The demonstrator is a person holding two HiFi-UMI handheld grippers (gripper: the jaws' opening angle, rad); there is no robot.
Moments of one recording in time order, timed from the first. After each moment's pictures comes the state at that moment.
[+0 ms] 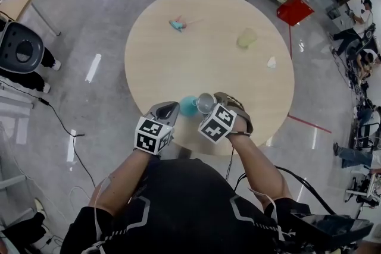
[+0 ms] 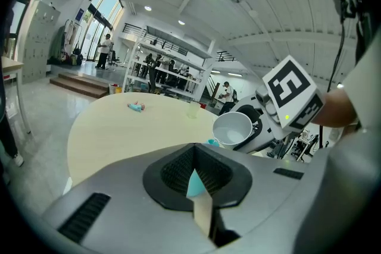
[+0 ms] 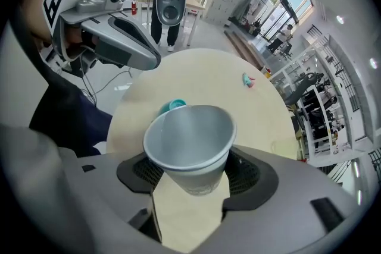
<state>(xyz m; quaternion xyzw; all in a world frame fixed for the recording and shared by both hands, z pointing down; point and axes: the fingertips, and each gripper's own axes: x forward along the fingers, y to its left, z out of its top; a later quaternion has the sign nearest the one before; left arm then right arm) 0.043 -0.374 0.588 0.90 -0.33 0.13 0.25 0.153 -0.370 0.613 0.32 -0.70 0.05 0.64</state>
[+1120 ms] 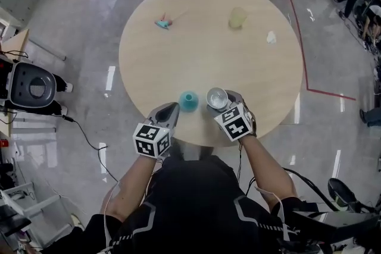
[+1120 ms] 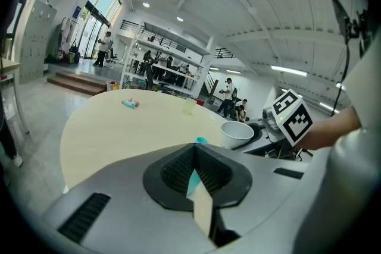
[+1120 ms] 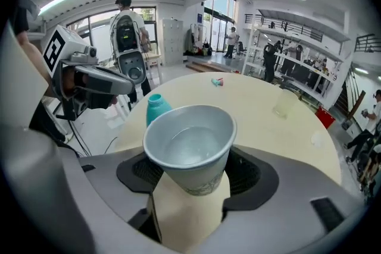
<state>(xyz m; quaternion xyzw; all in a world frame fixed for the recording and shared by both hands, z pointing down) 0.059 -0.363 0.581 0.90 -0.32 0.15 0.26 0.193 -0.352 0.623 0.46 -0.77 0.19 0.39</state>
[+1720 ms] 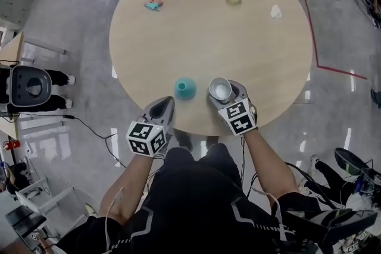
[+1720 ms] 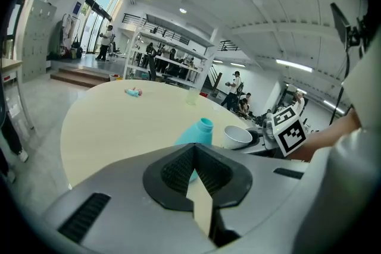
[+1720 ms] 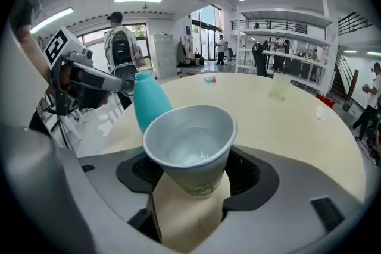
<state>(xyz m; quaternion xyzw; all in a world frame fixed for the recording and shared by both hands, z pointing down) 0.059 -0.353 0.603 0.89 -0.33 0.18 0.27 0.213 -0.341 0.667 0.50 -0.79 0.20 0.31</state>
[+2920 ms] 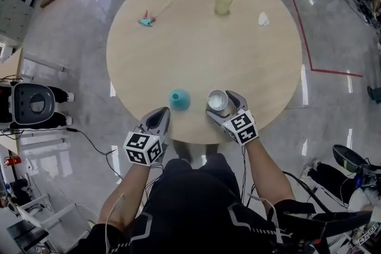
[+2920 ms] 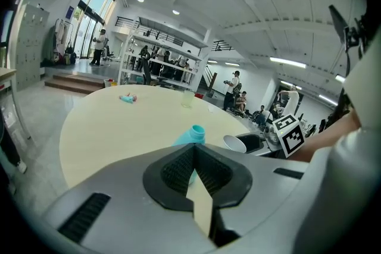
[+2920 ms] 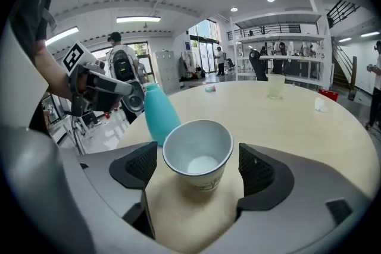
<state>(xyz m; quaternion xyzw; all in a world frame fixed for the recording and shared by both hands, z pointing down) 0.061 -0.352 0.602 0.90 -0.31 0.18 0.25 0.223 -0.322 0.671 0.50 -0.81 0.21 0.23</state>
